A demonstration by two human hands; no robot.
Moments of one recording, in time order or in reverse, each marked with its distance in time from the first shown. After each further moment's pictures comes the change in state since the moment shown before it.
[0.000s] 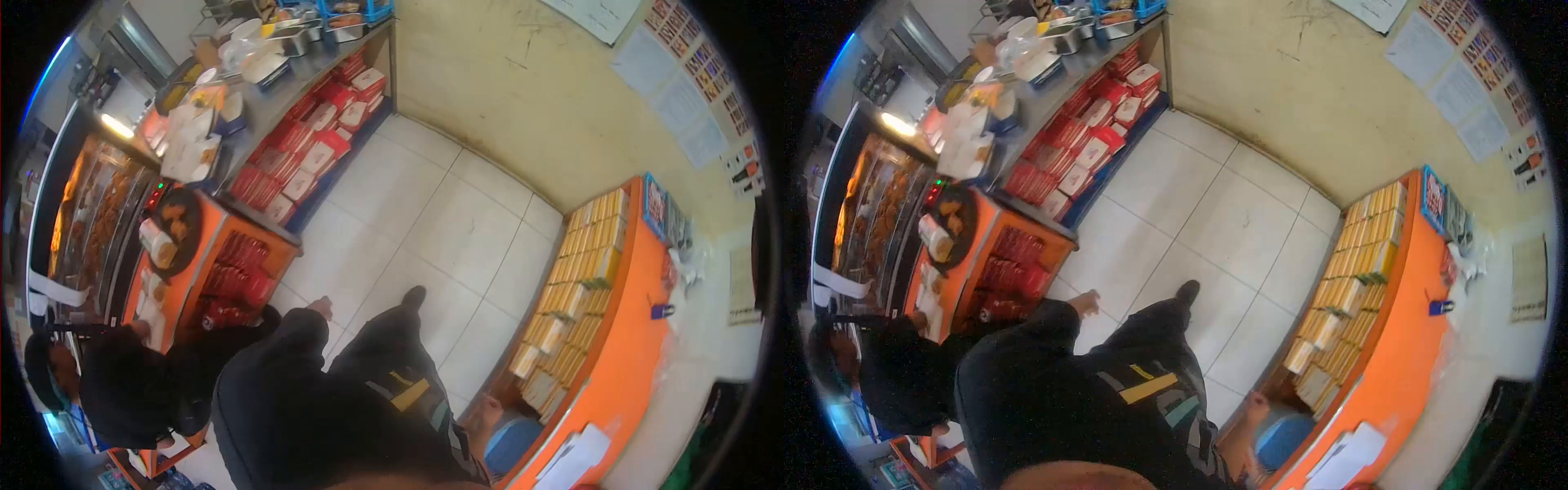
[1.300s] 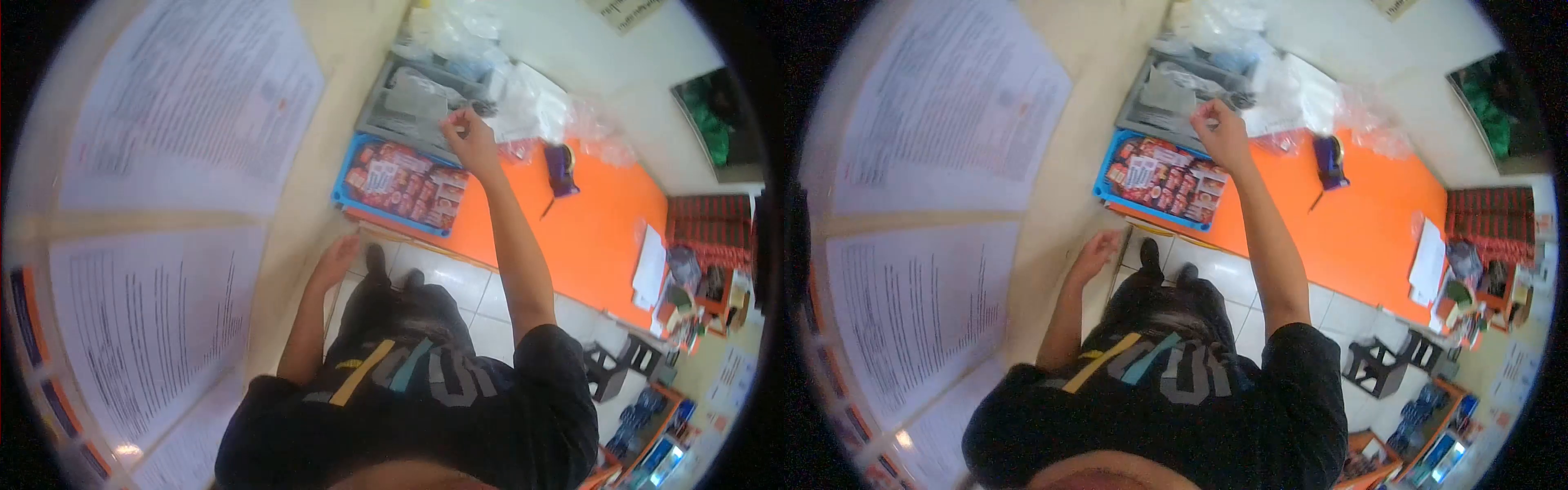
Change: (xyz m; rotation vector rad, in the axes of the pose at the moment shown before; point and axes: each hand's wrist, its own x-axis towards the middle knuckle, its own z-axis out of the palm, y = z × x) left_hand 0.308 1.464 -0.338 0.319 -0.833 0.951; right_hand 1.079 -0.449 -0.144 -0.169 0.842 -0.023
